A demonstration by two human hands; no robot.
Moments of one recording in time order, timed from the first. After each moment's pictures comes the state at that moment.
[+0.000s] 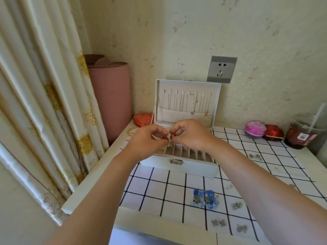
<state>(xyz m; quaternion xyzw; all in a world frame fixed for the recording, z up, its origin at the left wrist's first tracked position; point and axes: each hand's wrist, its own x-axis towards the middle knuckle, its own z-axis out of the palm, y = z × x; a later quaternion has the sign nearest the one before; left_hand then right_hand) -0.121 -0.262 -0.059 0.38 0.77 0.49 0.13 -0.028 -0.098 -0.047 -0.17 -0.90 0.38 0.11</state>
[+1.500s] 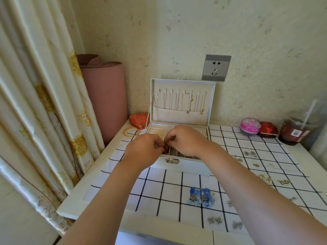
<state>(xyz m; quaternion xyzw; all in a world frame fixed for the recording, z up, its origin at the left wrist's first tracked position) -0.109 -0.257 -0.071 0.39 0.88 0.26 0.03 -0.029 -0.104 -0.058 -0.14 -0.97 0.20 0.06</state>
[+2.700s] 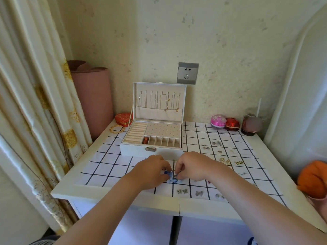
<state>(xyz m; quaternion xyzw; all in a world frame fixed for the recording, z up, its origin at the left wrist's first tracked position) -0.005 -0.263 -0.106 0.58 0.80 0.14 0.09 0.120 -0.126 -0.069 -0.22 -0.95 0.19 -0.11</state>
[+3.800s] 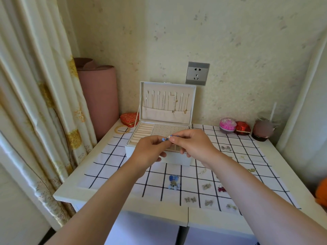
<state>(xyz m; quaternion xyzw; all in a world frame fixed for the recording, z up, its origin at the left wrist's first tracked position) -0.024 -0.260 -0.053 0.28 0.71 0.59 0.27 0.079 -0.131 -0.034 -0.25 -0.78 0.53 0.20</state>
